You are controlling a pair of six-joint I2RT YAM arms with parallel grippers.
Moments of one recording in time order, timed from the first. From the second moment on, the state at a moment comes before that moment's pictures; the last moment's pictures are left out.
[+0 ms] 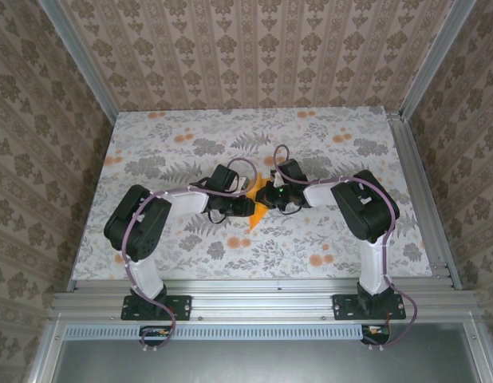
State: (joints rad) left arm -0.63 1.81 0.96 -0.16 0.41 -0.42; right arm 0.47 2.02 1.04 0.15 -0.56 0.92
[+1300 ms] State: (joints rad) left arm -0.62 1.86 1.02 -0.26 0.37 -0.30; right arm 0.45 2.00 1.06 0.18 -0.61 0.95
